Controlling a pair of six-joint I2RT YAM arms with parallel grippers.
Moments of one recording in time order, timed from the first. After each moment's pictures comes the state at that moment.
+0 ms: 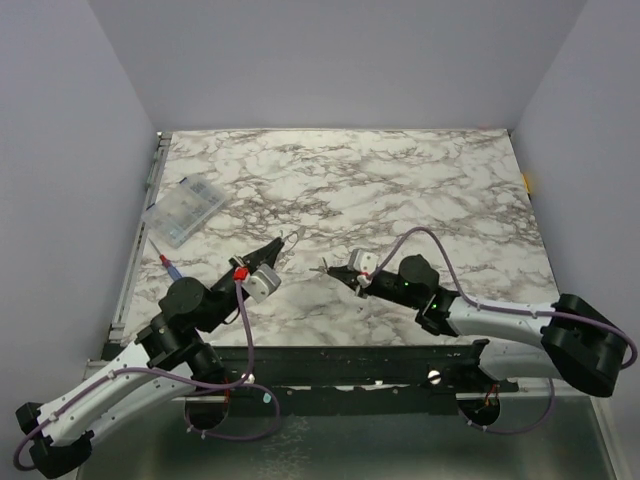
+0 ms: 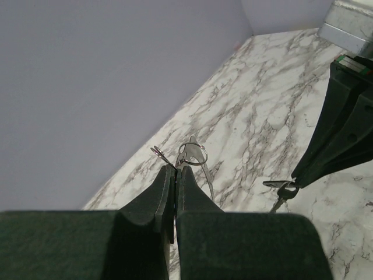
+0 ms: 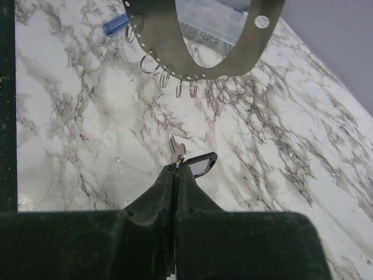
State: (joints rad) left arm -0.92 0.39 0.49 0.05 -0.13 0.54; right arm 0.95 1.27 0.43 0.75 -0.25 -0.35
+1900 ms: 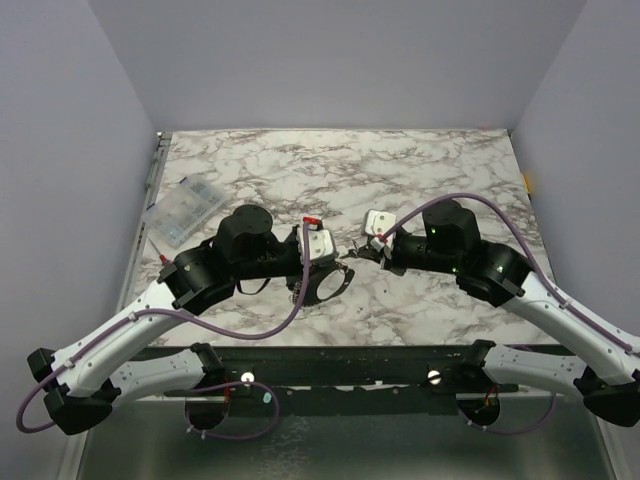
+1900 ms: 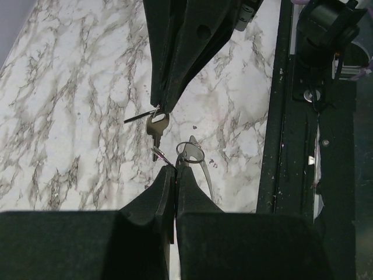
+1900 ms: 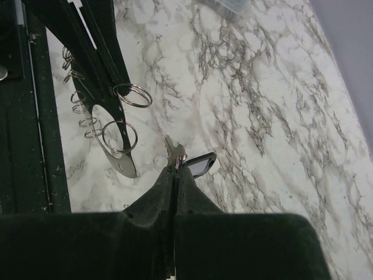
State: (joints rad) left arm -0.92 0.96 1.12 -0.53 0.38 0.32; right arm 0.88 0.99 1.10 -0.51 -0.26 -0.48
